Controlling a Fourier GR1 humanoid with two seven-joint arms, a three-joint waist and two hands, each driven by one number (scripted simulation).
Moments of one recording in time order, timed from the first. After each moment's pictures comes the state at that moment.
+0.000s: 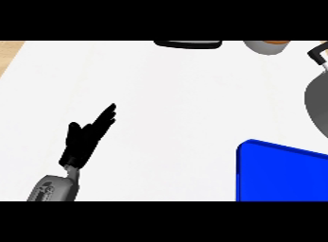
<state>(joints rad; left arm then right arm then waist) -0.13 0.15 -0.14 -1.36 0.04 -0.13 0.16 -0.26 -1.05 0.16 -1.19 0.30 -0.20 0.51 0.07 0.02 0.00</state>
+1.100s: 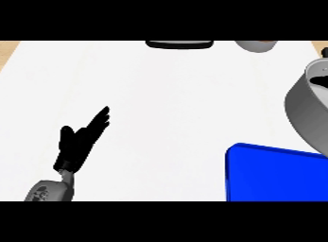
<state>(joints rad) -0.10 0.16 -0.11 -1.36 0.04 -0.13 0.14 -0.69 -0.70 -0.01 -0.72 0.22 -0.32 0.37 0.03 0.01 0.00</state>
